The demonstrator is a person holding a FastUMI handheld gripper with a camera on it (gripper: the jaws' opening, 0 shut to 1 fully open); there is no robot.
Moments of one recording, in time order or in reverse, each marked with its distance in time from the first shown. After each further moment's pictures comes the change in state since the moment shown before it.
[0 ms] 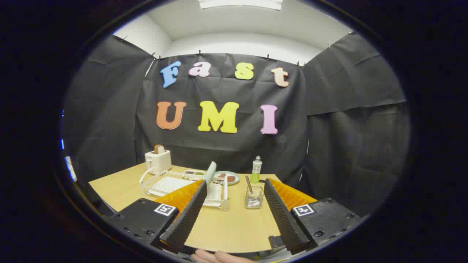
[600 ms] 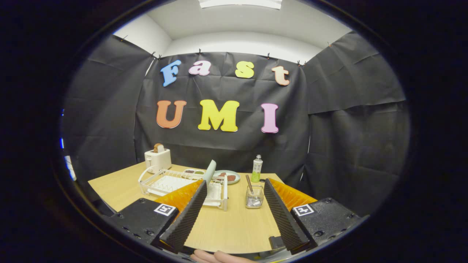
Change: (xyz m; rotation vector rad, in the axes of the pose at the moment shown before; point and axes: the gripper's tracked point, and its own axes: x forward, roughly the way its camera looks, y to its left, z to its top) arm 0.006 0.000 -0.005 0.001 -0.002 0.013
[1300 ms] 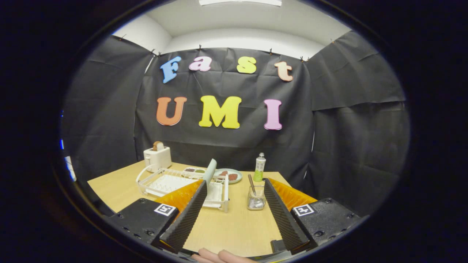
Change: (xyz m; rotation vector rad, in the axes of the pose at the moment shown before) arm 0.043 0.002 0.006 -0.003 0.043 0.018
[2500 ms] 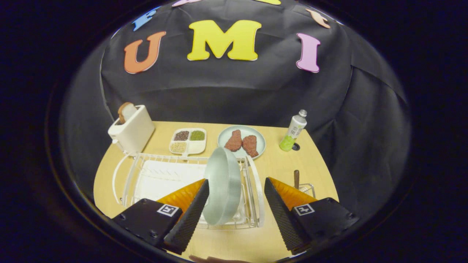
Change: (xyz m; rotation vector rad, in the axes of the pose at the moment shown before) arm 0.294 0.092 0.006 -0.020 0.714 -0.104
